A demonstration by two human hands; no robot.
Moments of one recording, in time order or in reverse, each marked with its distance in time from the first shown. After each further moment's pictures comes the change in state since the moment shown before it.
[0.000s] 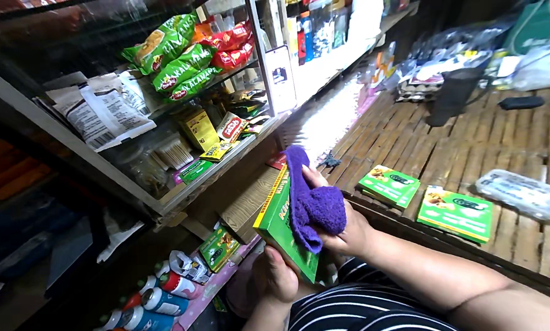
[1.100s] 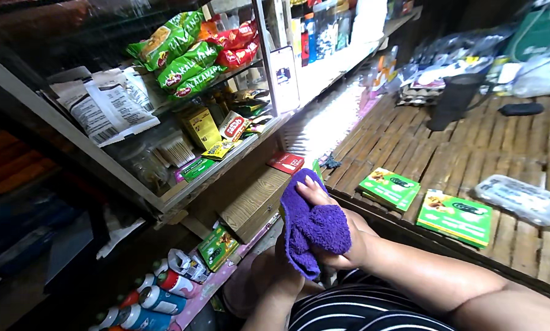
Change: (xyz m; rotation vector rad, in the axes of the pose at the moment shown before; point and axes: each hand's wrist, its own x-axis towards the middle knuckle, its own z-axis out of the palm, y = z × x) left_hand -0.004 0.013 0.005 0.506 -0.112 -0.023; right_hand -0.005 -0.008 0.007 -0.007 -0.065 -0.144
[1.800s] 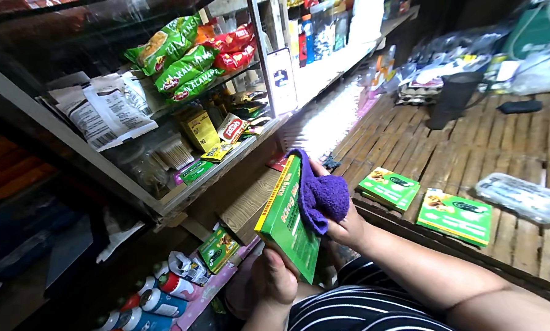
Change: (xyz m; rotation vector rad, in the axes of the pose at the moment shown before) left_hand 0.003 -0.016 -0.001 -0.465 0.133 0.040; right_hand -0.004 0.033 0.000 0.119 0.180 0.213
